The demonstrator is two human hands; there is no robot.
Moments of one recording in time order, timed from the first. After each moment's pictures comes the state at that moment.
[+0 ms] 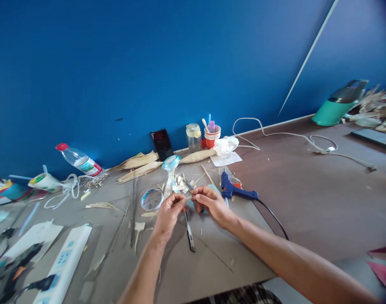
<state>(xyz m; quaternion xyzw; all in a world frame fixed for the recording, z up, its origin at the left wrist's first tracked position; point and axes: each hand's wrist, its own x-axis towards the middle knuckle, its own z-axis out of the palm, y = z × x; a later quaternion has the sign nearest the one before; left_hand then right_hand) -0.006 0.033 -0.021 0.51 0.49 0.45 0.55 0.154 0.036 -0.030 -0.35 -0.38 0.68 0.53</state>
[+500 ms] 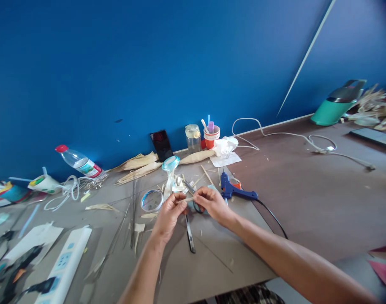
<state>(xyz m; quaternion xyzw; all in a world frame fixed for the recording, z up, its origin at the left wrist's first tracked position) -0.006 0.033 -0.015 0.46 0.48 0.44 0.61 0.156 0.041 -0.032 -0.41 -0.47 0.60 0.50</state>
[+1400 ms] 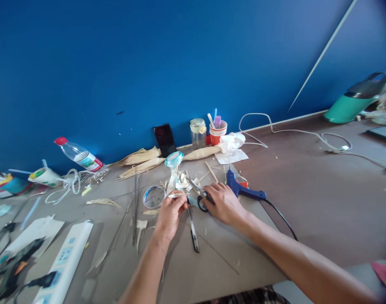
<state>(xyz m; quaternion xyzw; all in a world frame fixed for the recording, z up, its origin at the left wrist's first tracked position) -0.005 0.037 -0.022 0.35 0.45 0.51 0.64 0.178 0.040 -0.027 -0.56 -0.79 0.13 0.23</state>
